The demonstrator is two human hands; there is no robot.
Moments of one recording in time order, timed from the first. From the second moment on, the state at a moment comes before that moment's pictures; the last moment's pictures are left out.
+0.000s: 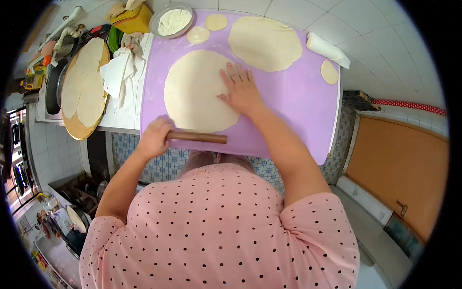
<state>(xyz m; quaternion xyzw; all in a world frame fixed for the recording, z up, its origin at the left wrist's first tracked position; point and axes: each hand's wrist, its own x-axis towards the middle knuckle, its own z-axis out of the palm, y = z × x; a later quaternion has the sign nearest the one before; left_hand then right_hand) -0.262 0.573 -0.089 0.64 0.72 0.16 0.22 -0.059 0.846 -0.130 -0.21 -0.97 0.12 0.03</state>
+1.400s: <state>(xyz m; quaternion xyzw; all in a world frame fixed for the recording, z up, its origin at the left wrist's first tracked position) -0.193 0.644 -0.108 0.47 0.81 0.28 0.21 -0.060 0.839 -0.098 -0.57 -0.72 0.39 0.03</state>
